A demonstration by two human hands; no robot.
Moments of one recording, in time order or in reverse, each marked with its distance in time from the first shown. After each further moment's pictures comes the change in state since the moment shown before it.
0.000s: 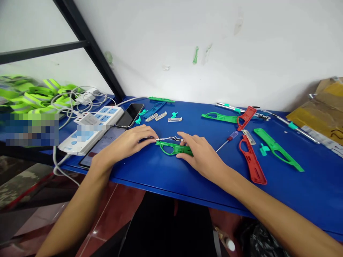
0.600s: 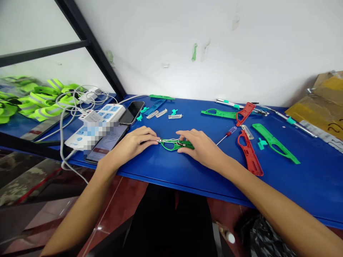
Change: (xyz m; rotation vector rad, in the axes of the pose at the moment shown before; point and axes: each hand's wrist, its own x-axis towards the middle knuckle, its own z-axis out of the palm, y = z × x) left_hand -0.012 0.004 0.025 -0.037 0.172 0.122; right_hand 0.009 0.004 -0.010 0.002 -0.088 -0.069
